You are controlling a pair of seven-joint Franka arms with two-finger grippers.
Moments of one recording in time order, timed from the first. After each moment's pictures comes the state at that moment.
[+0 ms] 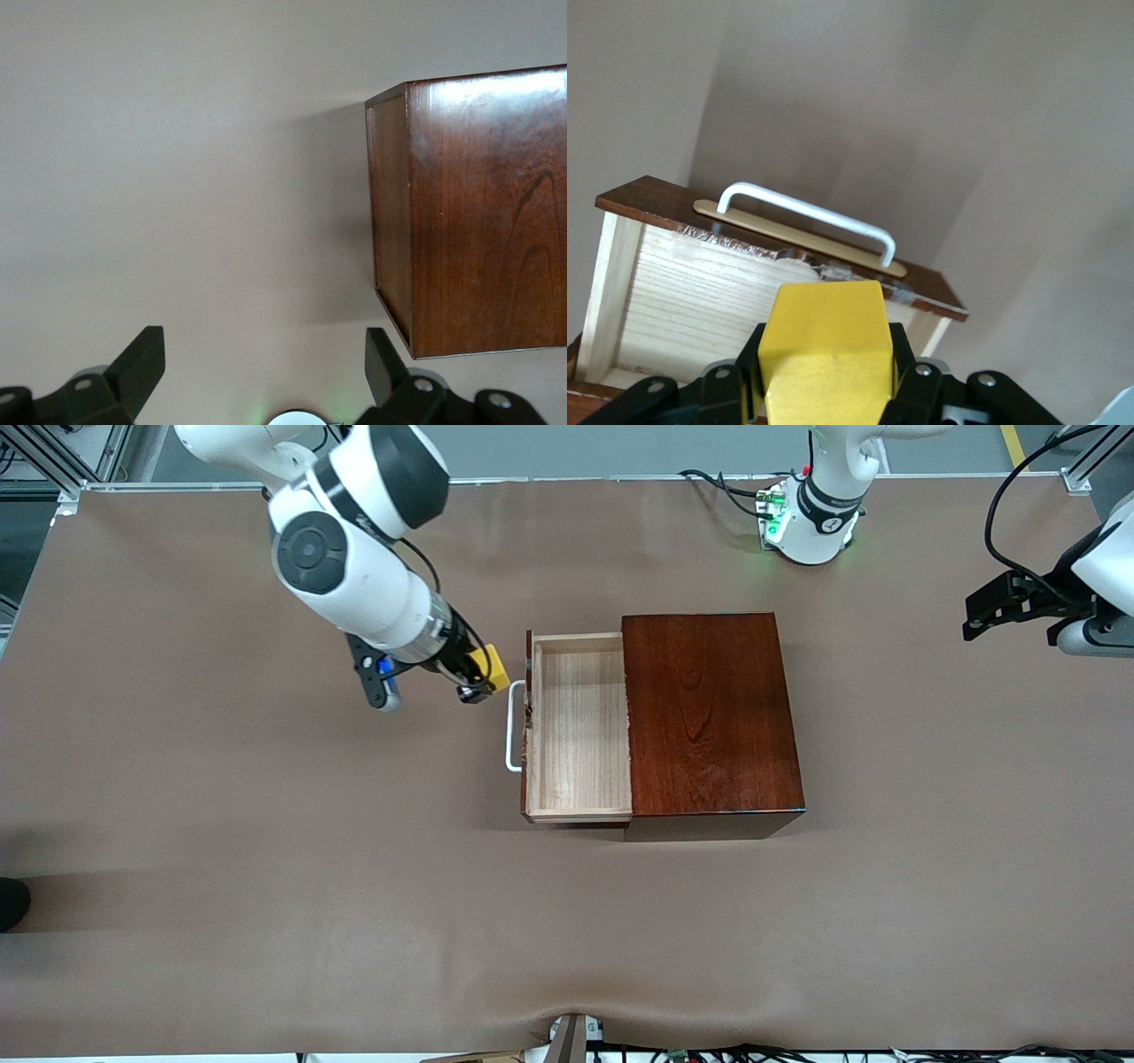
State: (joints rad) left arm -0.07 -0.01 0.00 -1.52 0.01 1.46 0.03; right arm 0.57 0.24 0.02 -1.66 0.31 1.91 1.70
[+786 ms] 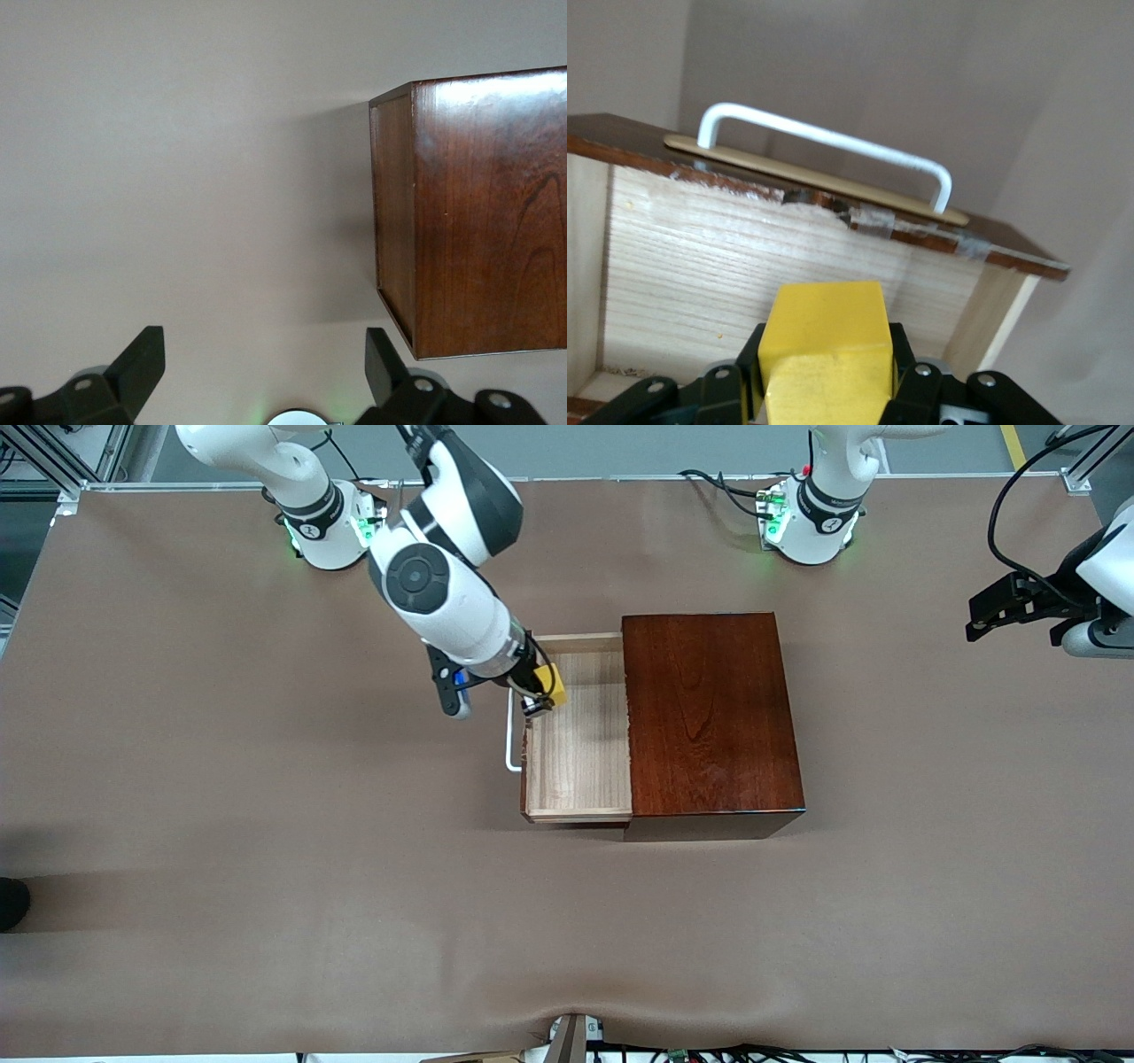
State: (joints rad) left arm -0.06 -0.01 0.00 -1.53 0.01 1.46 0.03; right arm 0.69 0.38 0.02 -1.66 0.33 2.13 1.84
